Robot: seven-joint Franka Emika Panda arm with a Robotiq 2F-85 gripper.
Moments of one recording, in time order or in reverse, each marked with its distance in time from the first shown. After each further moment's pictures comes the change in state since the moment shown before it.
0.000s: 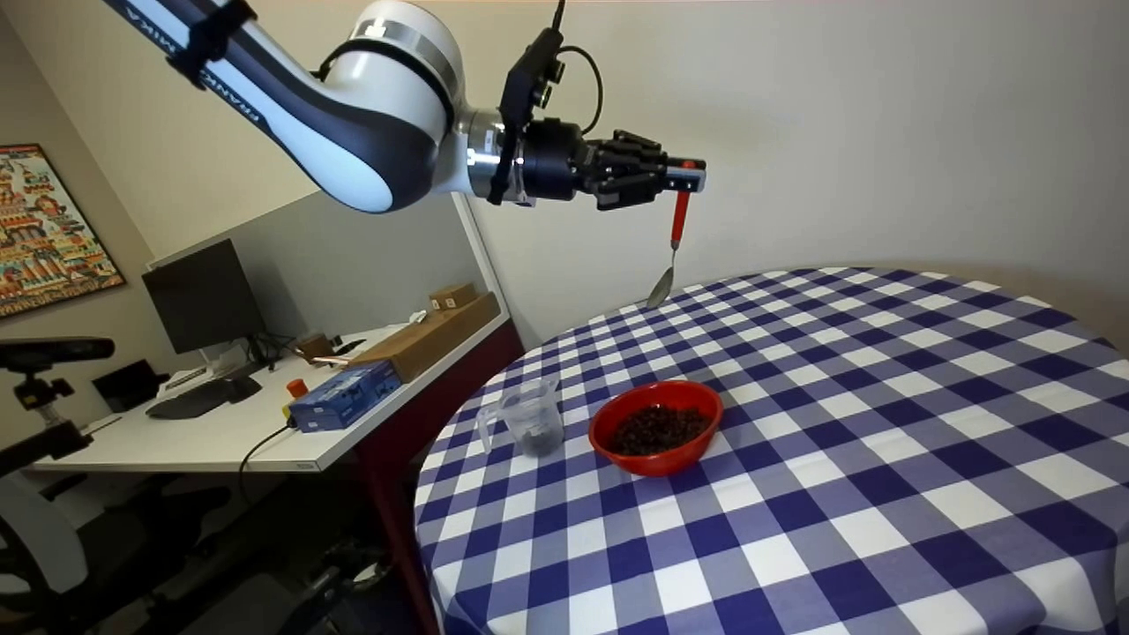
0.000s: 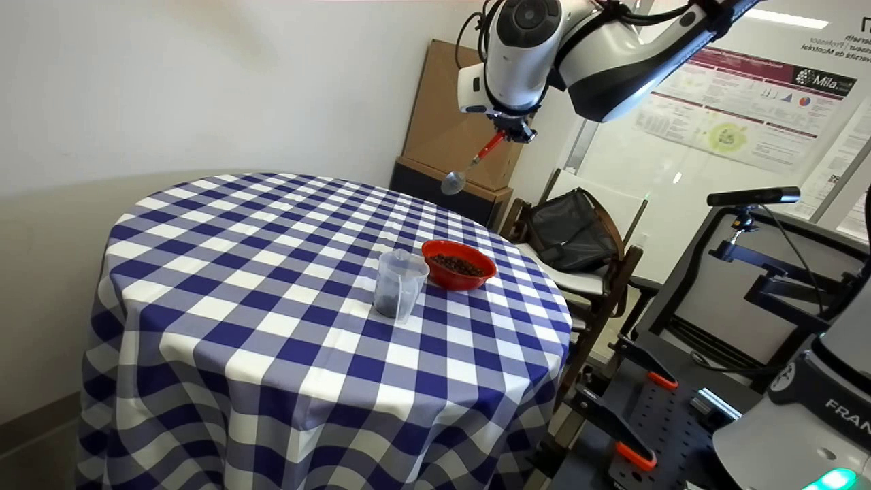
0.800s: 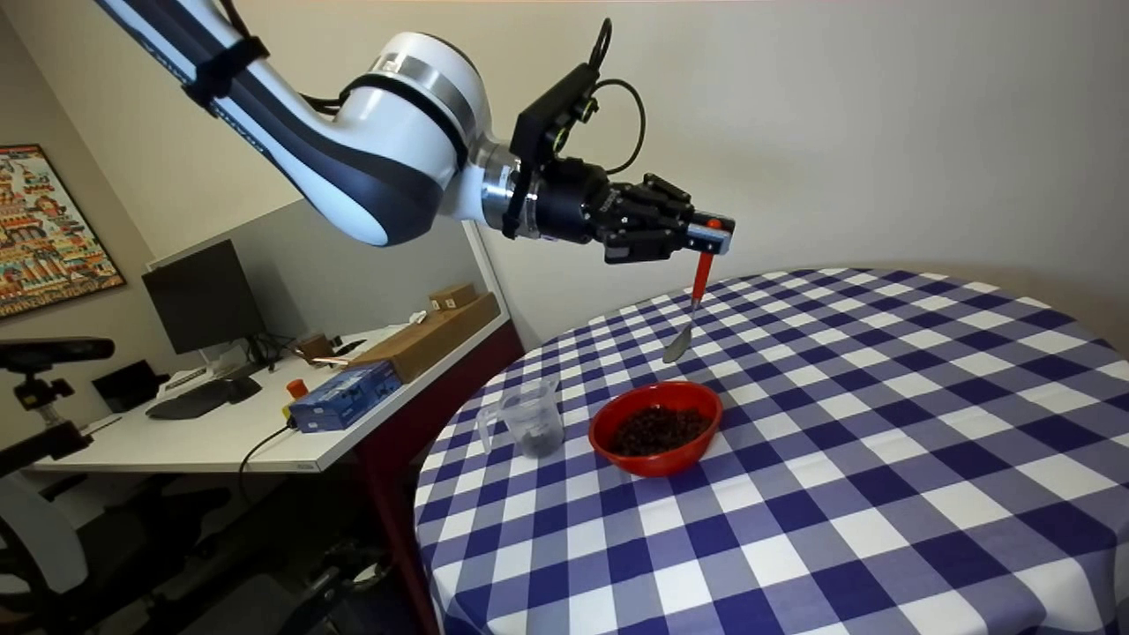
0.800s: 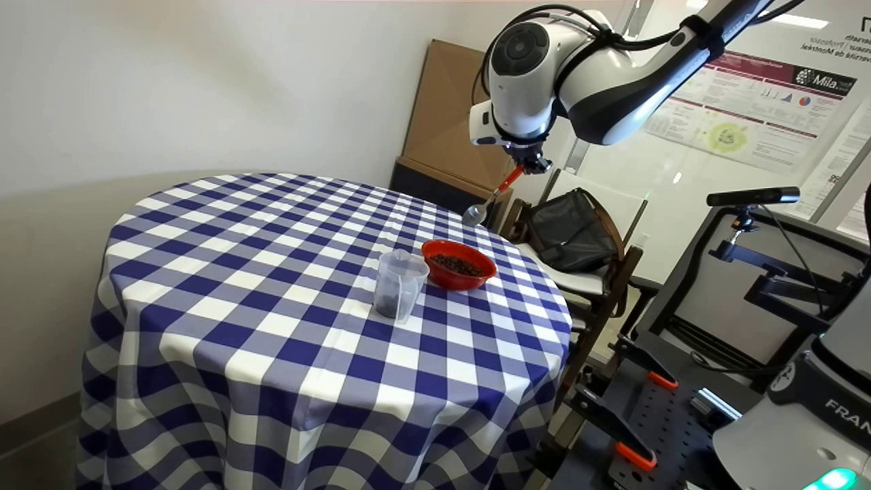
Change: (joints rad) arm -0.026 0.051 -0.018 -0.032 0.136 -0.046 -0.027
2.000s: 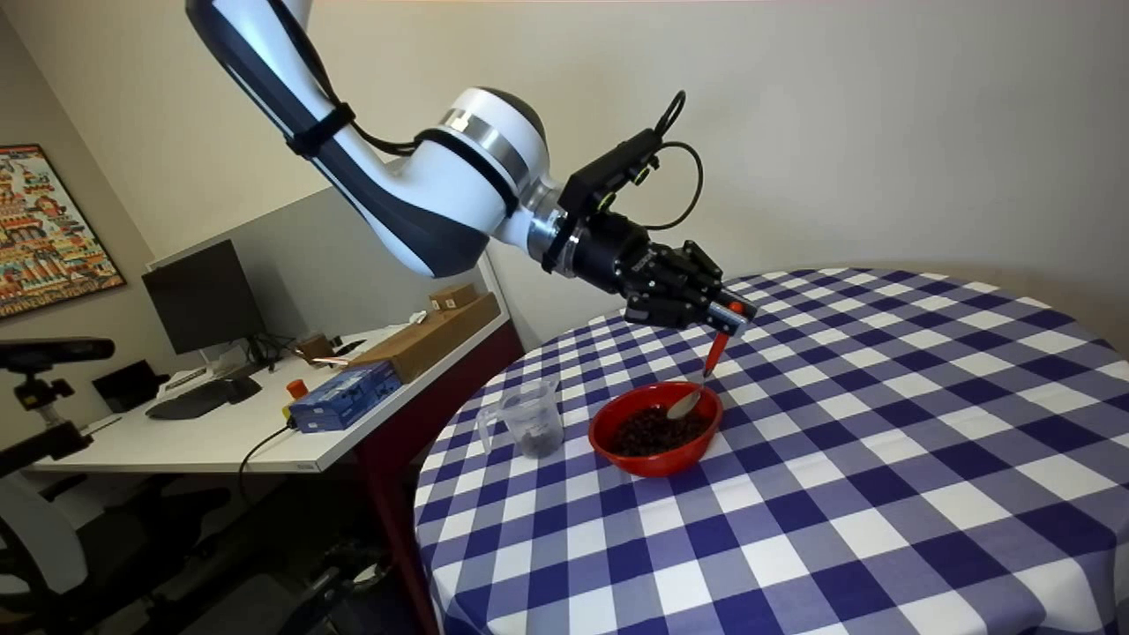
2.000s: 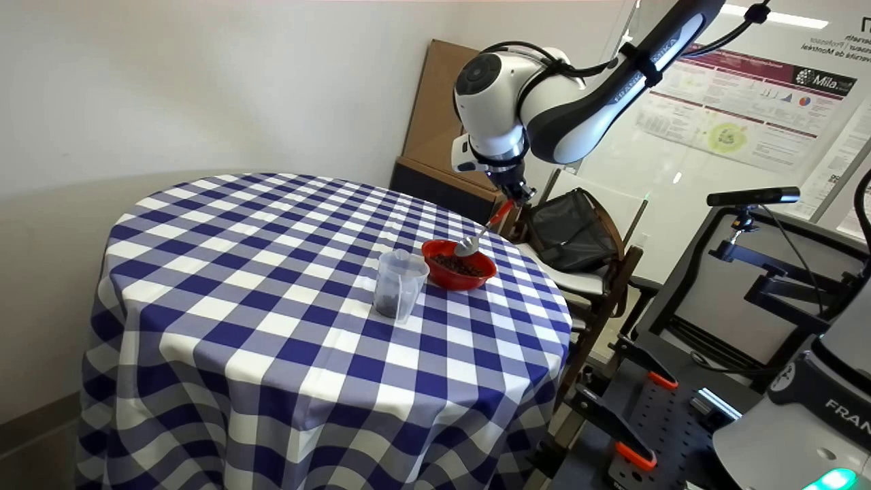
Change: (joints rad) arm -0.019 0.205 -0.002 0.149 0.244 -0.008 -0.126
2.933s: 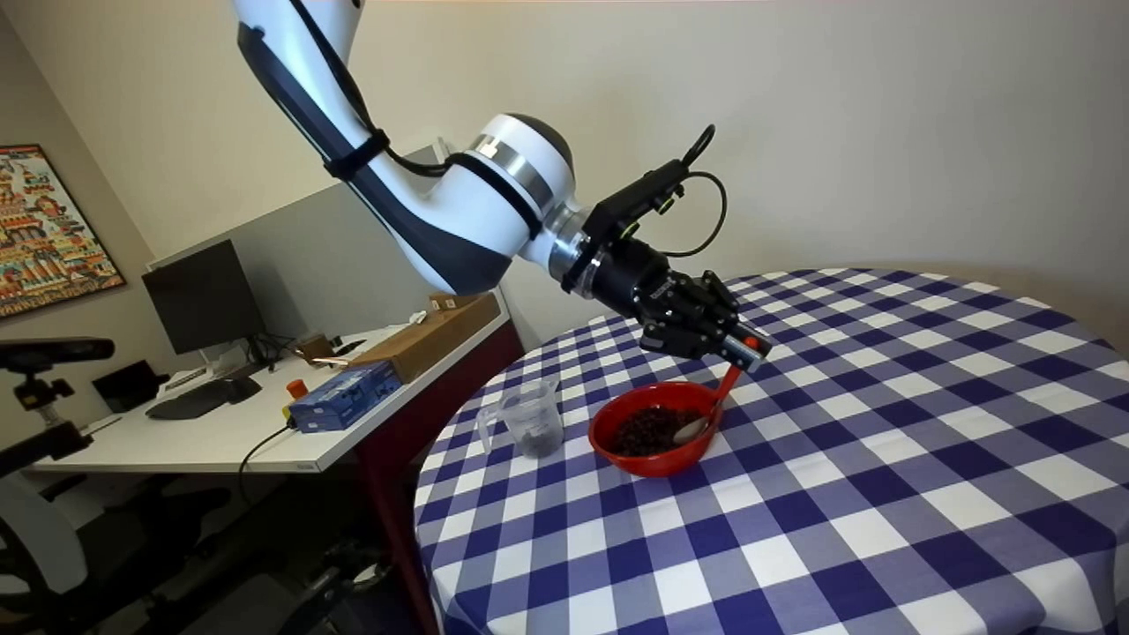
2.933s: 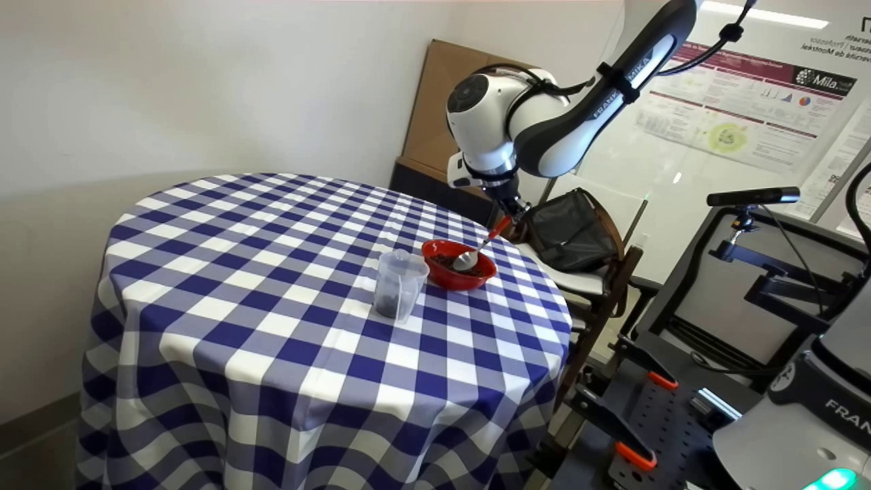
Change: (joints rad) arm -0.022 0.090 0.000 0.058 0.048 0.005 -0.033
